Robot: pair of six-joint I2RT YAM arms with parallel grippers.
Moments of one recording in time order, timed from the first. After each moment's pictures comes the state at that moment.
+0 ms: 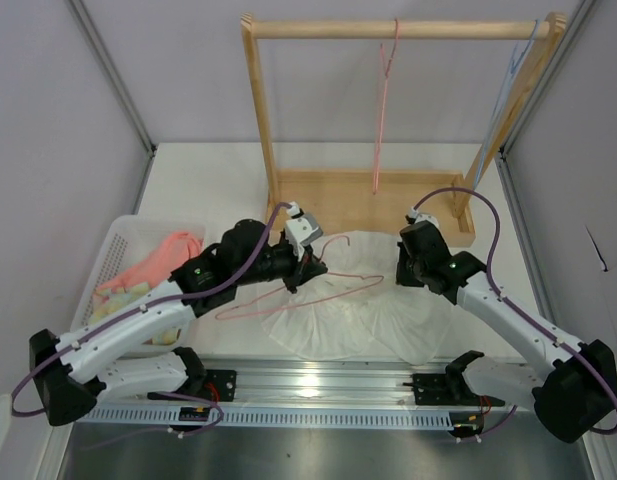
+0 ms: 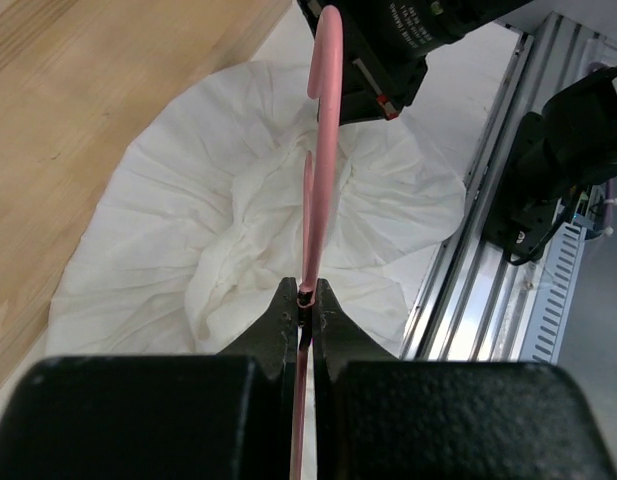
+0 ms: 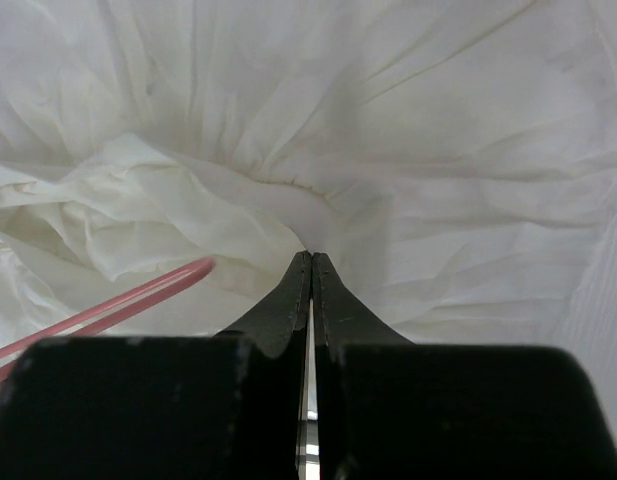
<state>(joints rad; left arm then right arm) -0.91 1.02 0.95 -0.27 0.24 -0.05 0.55 1.11 0.82 -0.63 0.20 0.51</state>
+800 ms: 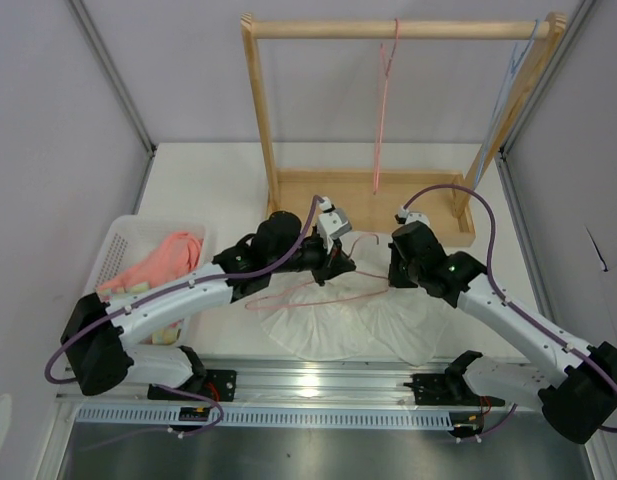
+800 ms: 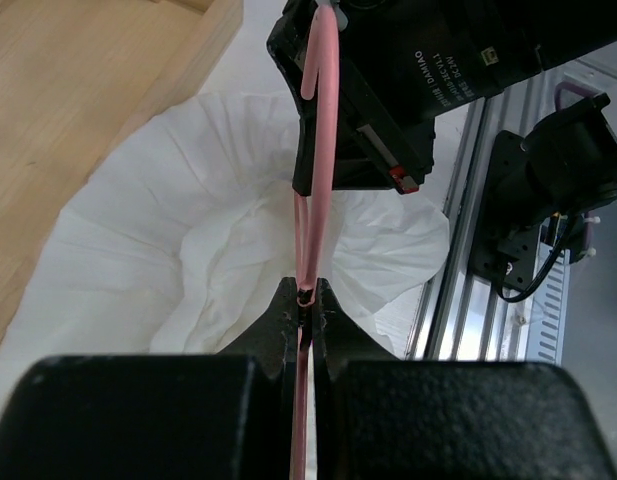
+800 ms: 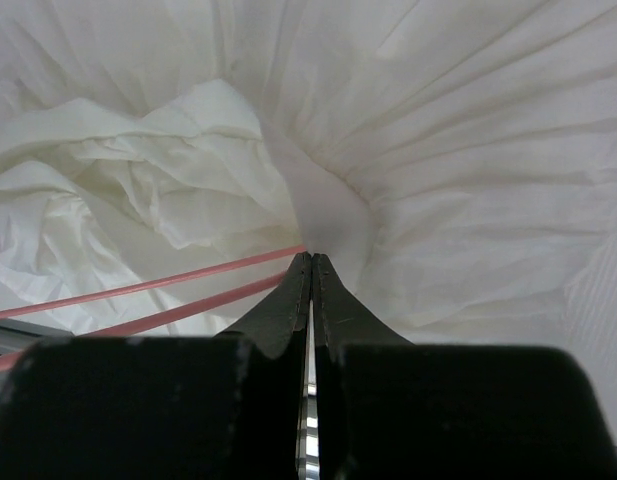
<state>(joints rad) -0.91 1.28 0.97 -0.02 0.36 -0.08 0.66 1.09 0.89 -0.69 0.20 0.53</state>
